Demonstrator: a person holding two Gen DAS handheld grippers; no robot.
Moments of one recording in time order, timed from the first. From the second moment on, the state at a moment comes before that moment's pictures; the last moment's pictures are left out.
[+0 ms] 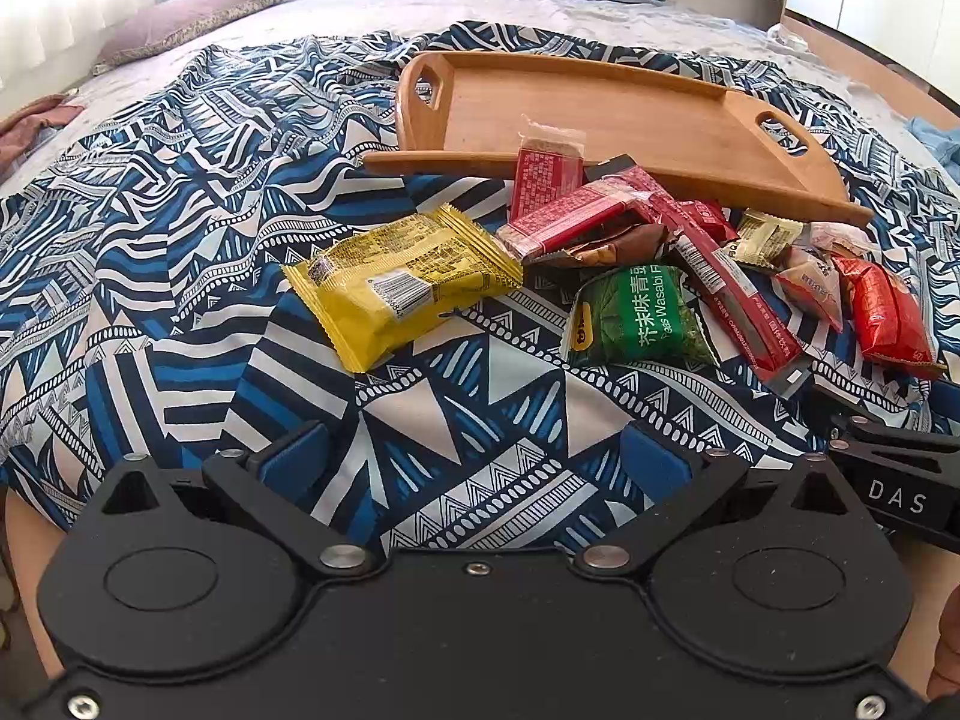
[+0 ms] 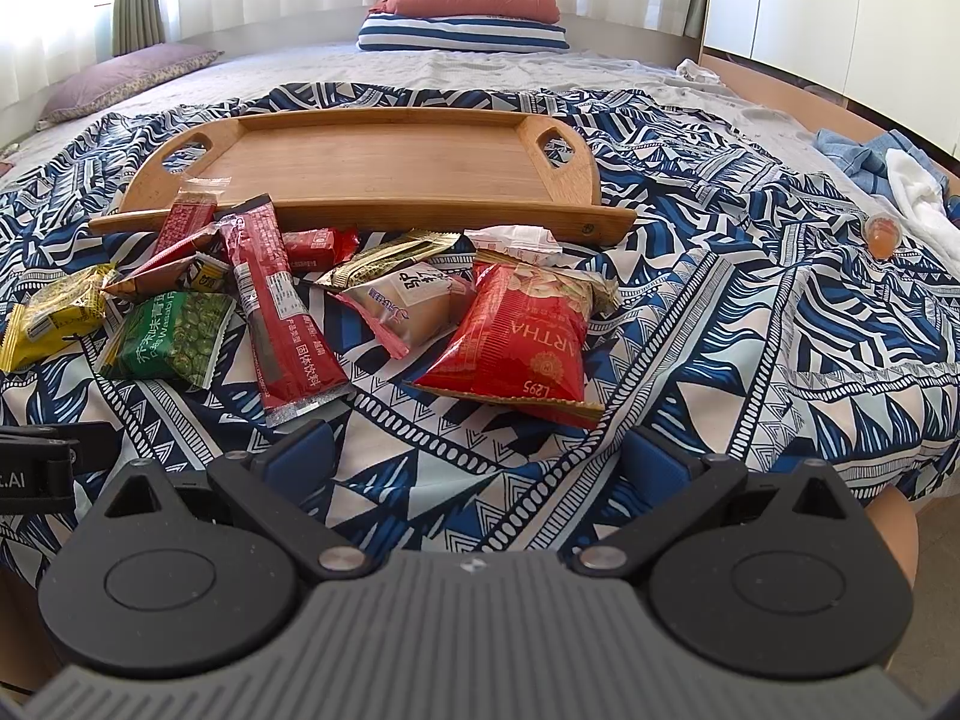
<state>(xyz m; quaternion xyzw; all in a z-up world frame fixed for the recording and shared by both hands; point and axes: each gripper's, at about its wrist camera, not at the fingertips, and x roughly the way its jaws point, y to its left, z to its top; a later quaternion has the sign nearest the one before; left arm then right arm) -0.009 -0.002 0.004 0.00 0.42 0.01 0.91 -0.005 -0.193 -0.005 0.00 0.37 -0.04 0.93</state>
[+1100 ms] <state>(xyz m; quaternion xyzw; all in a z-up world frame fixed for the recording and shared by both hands) 0.001 0.030 0.038 0.02 0.28 -0.03 0.96 -0.020 -0.219 0.023 0.04 0.27 -0.06 0.96</state>
